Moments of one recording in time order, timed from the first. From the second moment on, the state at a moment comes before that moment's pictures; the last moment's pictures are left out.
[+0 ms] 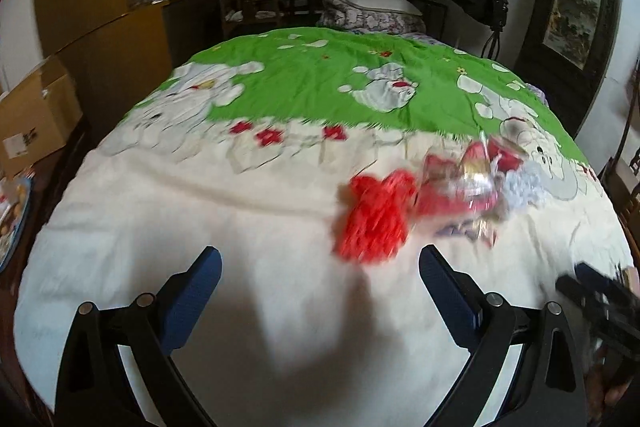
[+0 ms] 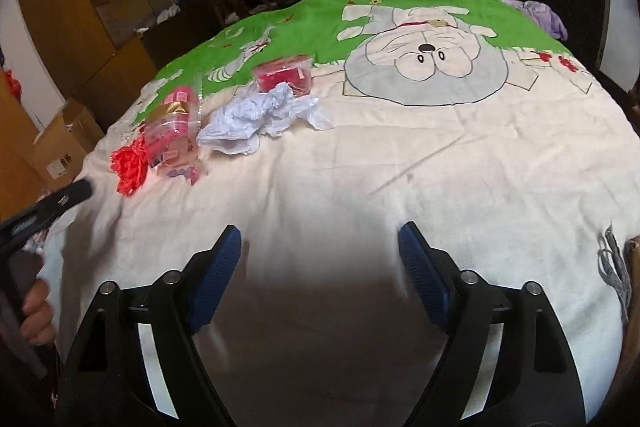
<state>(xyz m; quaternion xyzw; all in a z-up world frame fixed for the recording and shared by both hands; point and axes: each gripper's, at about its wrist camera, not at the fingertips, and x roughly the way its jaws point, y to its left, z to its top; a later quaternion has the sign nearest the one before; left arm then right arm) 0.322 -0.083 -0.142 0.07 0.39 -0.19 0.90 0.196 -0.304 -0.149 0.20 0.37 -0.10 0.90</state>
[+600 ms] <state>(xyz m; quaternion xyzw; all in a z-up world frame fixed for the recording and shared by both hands) 0.360 -0.096 -0.178 0.06 0.40 -0.18 0.90 0.199 -0.305 -0.153 0.22 0.36 -0.08 0.90</state>
